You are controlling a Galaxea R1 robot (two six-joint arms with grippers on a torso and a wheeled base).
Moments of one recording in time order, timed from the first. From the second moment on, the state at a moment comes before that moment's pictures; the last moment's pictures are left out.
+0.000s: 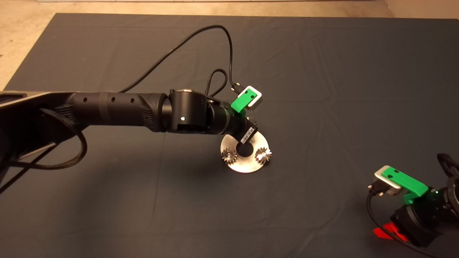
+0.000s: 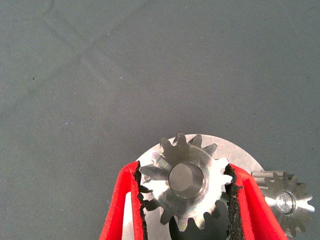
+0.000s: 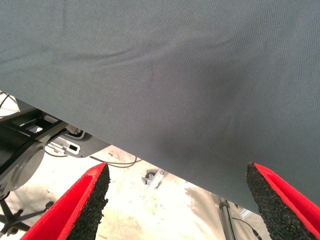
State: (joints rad) left arm -0.25 2.68 -1.05 0.93 1.00 -0.93; right arm 0.22 1.93 -0.36 -0.33 -1.53 1.13
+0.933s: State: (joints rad) left arm -0.25 2.68 -1.05 0.98 1.00 -0.89; right arm 0.21 1.93 -0.36 -0.33 -1.53 1.13
